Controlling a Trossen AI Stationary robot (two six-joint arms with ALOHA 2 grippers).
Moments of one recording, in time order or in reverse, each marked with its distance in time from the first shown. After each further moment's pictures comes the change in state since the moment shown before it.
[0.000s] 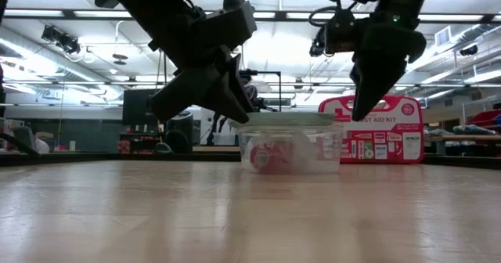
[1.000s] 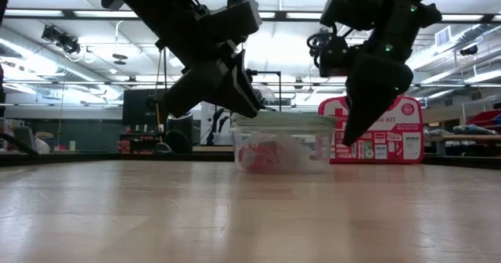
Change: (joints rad) left arm 0.012 0.000 0.000 0.061 -0.002 -0.023; right arm -0.035 0.058 -0.114 0.241 -0.021 0.001
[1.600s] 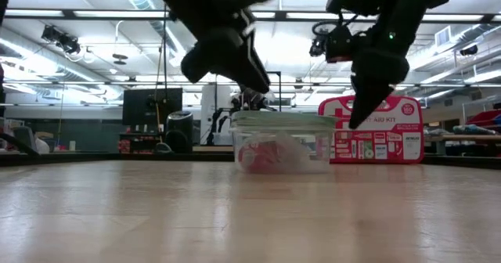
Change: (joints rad) left arm 0.008 -0.002 0.137 -0.135 0.014 -0.058; right arm 0.002 -0.065 0.045 -0.181 0.142 0.043
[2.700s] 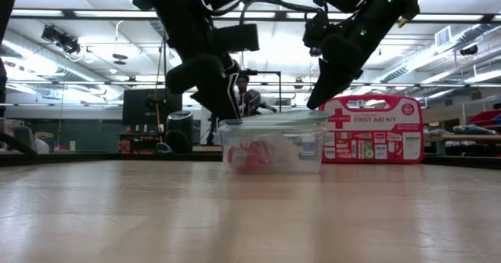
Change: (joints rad) left arm 0.150 -0.014 -0.033 -0.191 0.300 -0.194; right arm -0.138 -0.030 0.000 0.287 -0.071 -0.245
